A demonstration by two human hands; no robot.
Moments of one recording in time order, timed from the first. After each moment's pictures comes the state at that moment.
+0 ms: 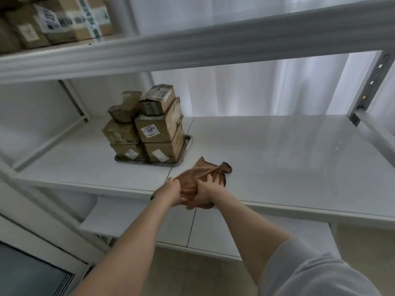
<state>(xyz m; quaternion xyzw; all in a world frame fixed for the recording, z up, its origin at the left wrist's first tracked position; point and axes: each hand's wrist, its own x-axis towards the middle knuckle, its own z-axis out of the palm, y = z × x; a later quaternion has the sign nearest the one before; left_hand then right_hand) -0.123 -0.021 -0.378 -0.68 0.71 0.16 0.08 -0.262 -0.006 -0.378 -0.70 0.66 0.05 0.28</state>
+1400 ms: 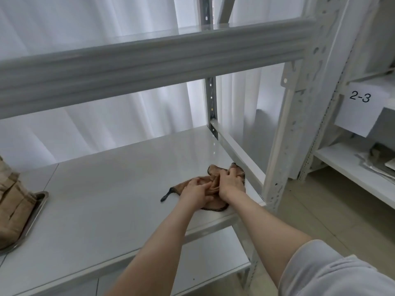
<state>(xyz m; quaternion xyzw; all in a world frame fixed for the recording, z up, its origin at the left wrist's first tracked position) -0.557 0.008 -0.391 -0.39 0.90 0.17 0.08 -0.661 0.078 -0.376 -0.39 0.89 -0.13 0.17</state>
